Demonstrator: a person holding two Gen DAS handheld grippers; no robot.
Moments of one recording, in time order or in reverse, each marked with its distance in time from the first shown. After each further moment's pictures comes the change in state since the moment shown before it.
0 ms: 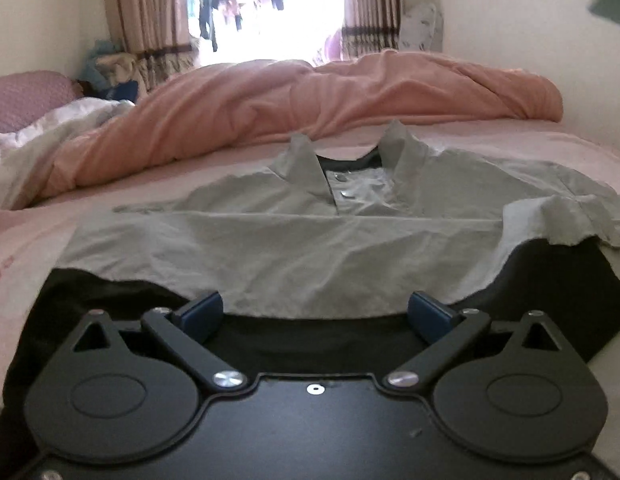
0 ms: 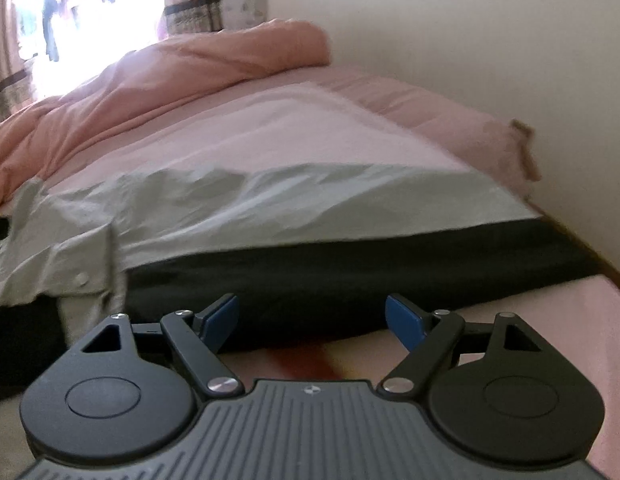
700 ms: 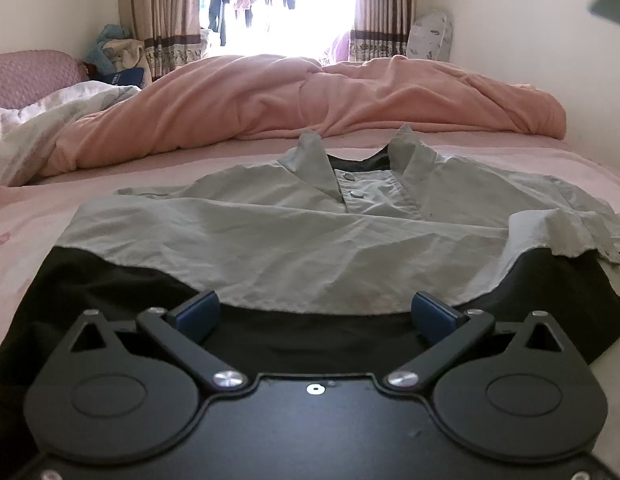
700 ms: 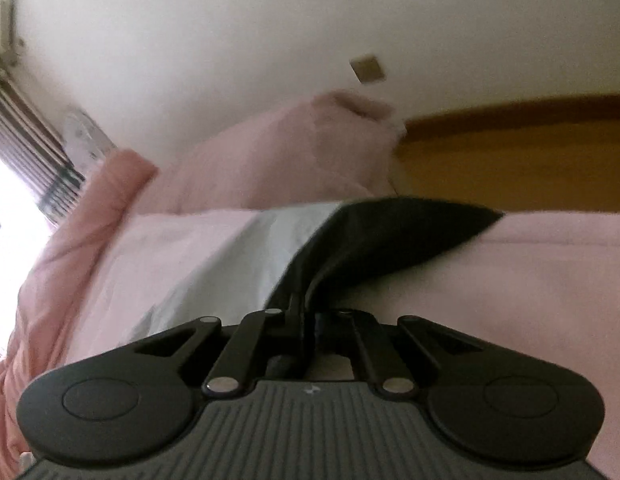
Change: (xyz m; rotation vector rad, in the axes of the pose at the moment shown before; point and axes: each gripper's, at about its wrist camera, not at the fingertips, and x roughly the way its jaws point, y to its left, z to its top) left arm 0.015 0.021 -0.008 -0.075 -0.001 -0.034; right arm 0.058 -0.181 0.005 0.710 -0.138 -0.013
